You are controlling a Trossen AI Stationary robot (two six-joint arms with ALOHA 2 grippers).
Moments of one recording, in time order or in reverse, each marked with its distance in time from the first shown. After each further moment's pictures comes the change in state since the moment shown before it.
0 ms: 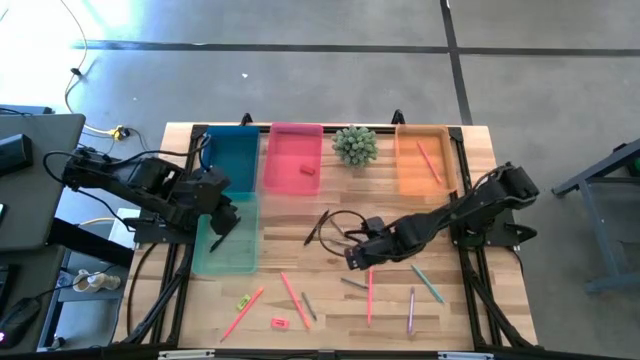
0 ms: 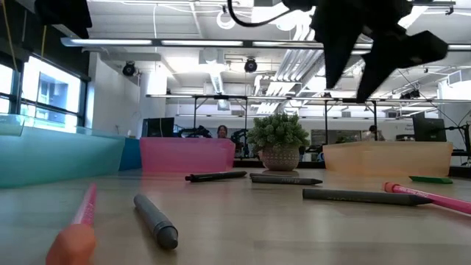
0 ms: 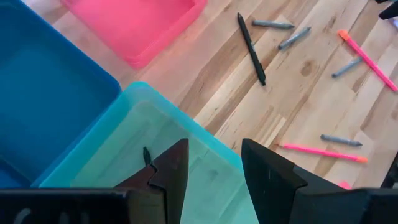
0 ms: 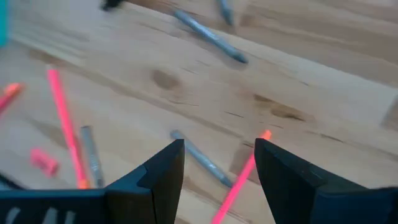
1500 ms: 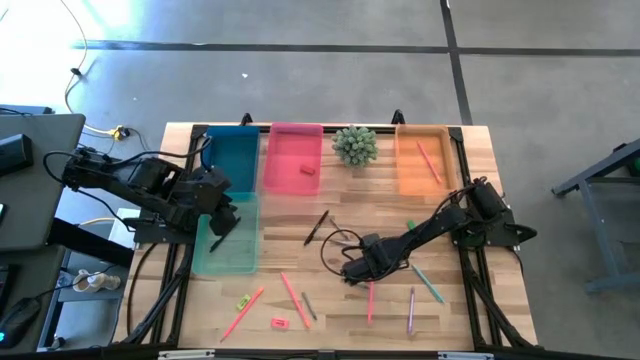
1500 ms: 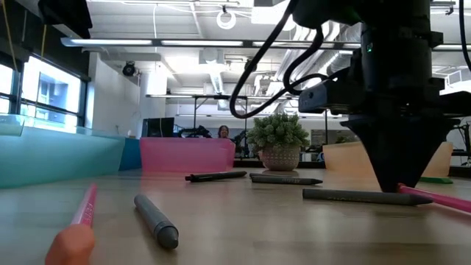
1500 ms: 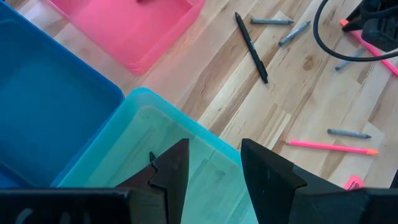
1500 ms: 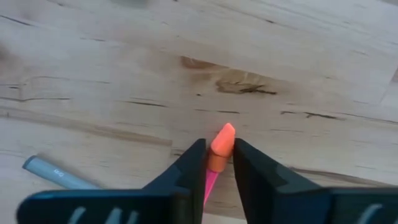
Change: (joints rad) left arm 0.000 0.000 0.000 0.001 -0.007 0.064; right arm 0.037 0.277 0.001 -0.018 -0.112 0.130
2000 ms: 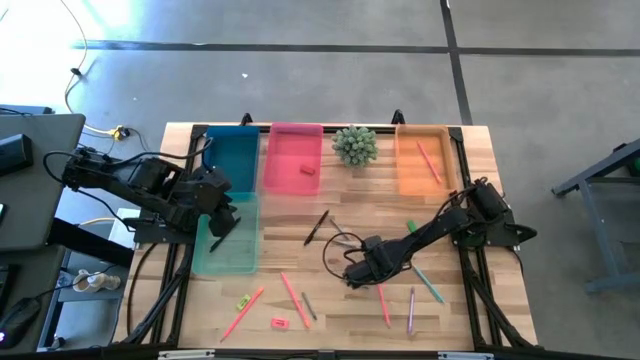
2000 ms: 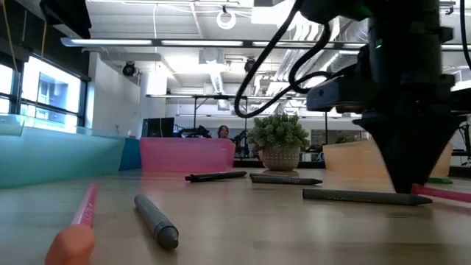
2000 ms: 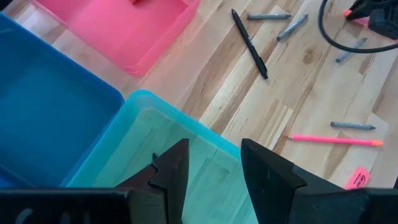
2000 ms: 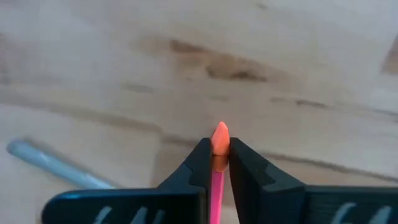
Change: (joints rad) left arm 0.000 0.001 0.000 0.000 0.007 0.052; right arm 0.025 -0.012 0.000 -0.022 -0.007 -0.003
